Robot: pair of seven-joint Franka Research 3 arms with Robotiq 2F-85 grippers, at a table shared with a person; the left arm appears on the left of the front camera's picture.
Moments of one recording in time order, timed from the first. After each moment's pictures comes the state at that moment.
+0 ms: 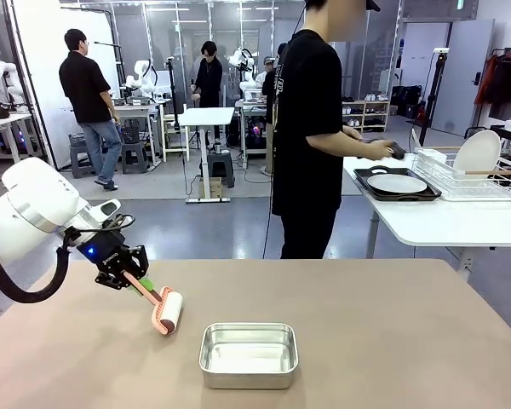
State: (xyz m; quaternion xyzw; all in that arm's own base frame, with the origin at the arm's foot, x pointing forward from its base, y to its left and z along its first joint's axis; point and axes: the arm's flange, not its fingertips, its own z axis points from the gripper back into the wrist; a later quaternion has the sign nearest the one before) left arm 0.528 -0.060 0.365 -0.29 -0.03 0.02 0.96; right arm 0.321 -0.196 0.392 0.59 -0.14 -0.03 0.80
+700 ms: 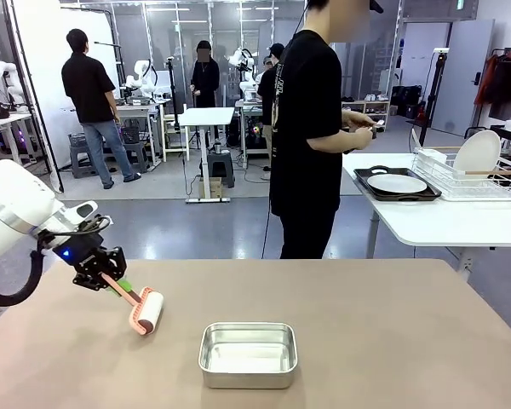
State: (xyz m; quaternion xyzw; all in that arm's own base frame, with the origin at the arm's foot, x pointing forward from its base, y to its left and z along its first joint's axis) left arm 0.523 -0.007 0.363 -0.29 -0.04 0.02 0.96; right arm 0.321 -0.196 0.392 0.59 -0.14 -0.03 0.80
